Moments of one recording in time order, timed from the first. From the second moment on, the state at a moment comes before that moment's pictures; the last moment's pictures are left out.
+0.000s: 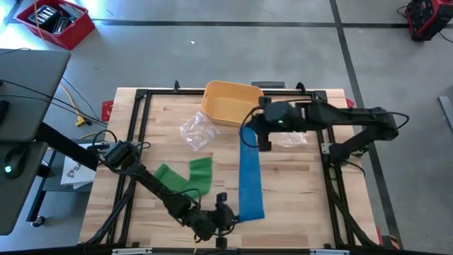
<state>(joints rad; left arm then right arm) -0.66 2.02 1.35 0.18 -0.58 -0.33 0.00 1.41 1.41 -0.68 0.21 -0.31</state>
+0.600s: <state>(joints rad) -0.76 2.02 1.35 0.37 -0.77 -0.36 0.13 1.41 0.88 -0.26 -0.01 -0.13</state>
